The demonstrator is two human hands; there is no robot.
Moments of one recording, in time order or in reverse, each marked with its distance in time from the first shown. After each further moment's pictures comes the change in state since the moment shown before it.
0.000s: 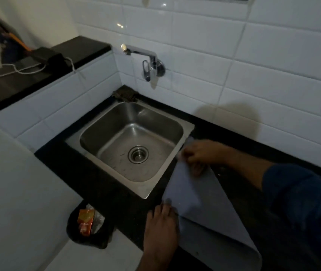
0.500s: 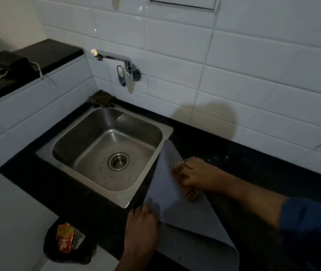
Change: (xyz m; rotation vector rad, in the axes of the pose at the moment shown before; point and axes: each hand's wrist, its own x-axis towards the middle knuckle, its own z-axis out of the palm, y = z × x) left_hand 0.020 0.005 -0.008 0.125 0.091 0.032; right_hand -0.073 -0.051 0.008 -0.102 -0.030 0.038
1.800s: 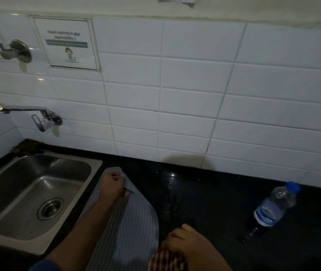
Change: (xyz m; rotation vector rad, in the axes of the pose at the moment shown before) left_hand 0.130 0.150 -0.092 -1.166 0.192 -0.157; right_hand -0.241 -0.169 -0.028 0.449 0.421 0.670
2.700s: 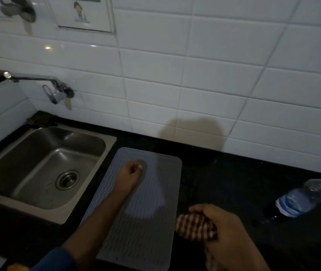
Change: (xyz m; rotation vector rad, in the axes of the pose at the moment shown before) left_hand -0.018 -0.037 -0.017 0.068 -0.144 0.030; right_hand 0.015 -0.013 -0.025 0.492 0.078 0.495
